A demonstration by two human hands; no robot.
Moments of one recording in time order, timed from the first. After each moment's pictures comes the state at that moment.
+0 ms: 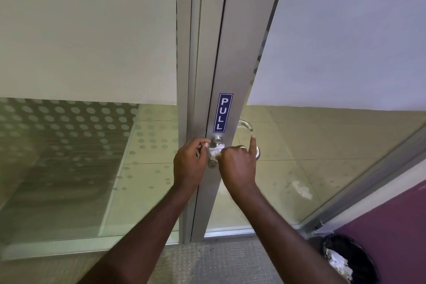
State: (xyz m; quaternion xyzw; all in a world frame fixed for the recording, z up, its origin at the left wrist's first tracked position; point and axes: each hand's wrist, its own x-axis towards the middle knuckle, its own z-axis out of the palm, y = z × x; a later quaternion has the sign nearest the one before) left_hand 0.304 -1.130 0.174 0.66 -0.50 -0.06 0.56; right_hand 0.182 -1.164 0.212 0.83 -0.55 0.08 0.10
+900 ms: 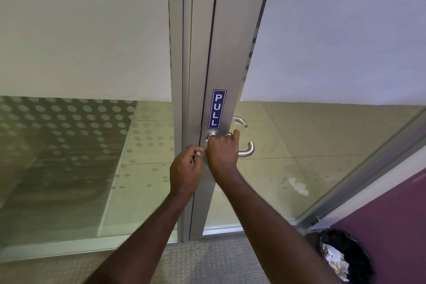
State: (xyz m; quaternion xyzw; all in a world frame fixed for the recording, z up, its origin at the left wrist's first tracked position) left_hand 0.295 -1.110 0.147 0.67 -0.50 -0.07 0.55; right_hand 0.215 -1.179 0.204 0.82 -0.56 0.07 0.11
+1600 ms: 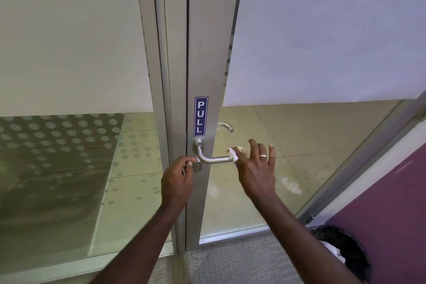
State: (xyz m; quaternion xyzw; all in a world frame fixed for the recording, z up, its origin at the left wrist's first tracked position) left_hand 0.287 -1.111 0.143 0.67 -0.50 -0.09 0.54; right_hand 0.079 -1.192 0.162 0.79 -0.54 0.23 0.19
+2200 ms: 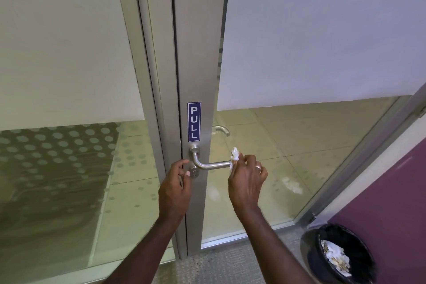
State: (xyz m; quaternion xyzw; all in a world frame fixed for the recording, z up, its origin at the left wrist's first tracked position) left_hand 0.284 -1.115 0.129 0.67 -0.52 -0.07 0.52; right_hand 0.117 -1.175 0.160 0.68 -0.68 0.28 0.03
